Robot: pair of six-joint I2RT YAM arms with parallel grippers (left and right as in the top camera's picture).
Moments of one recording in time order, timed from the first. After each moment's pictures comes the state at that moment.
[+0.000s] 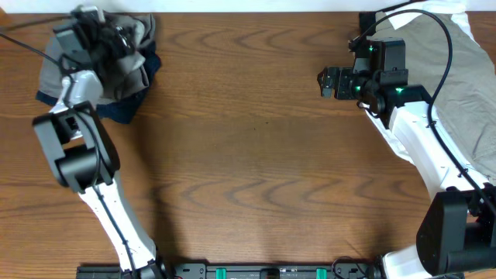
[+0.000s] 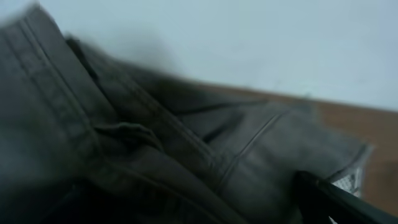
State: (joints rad) left arm 0.33 2.38 1.72 0.13 0.37 -0.01; right arm 0.12 1.68 1.23 -0.38 -0.21 0.19
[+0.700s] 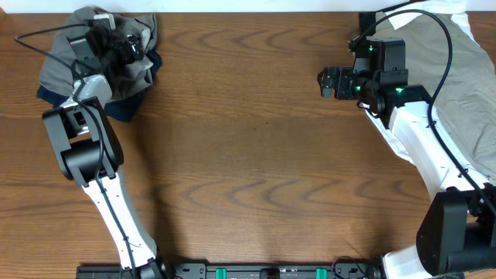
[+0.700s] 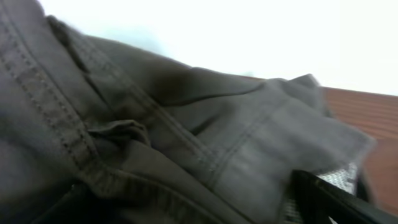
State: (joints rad) left arm 0.31 2.43 1.72 0.19 0.39 -0.01; right arm 0.12 1.68 1.23 -0.38 -0.21 0.19
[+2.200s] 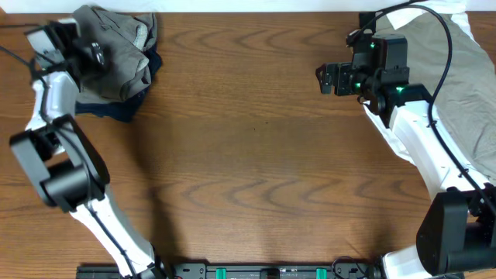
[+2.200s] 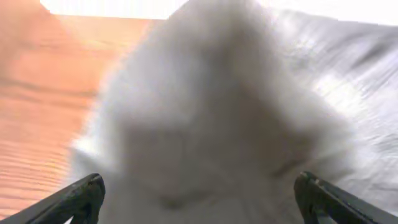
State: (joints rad) left arm 0.41 2.15 1.70 -0.23 0.10 0.22; right arm 0.12 1.68 1.26 -0.32 -0.24 0.09
